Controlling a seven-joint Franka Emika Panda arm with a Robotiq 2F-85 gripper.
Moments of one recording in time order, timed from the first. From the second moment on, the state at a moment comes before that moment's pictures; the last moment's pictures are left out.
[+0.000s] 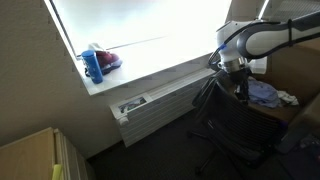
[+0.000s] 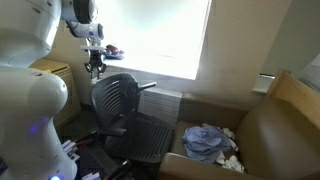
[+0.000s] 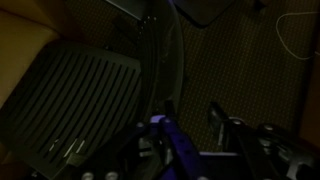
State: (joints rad) arm 0.61 0.71 0.27 -1.40 -0.14 1.52 0.10
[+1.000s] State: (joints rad) arm 0.62 0.71 0.21 -1.52 -0.25 1.84 0.23
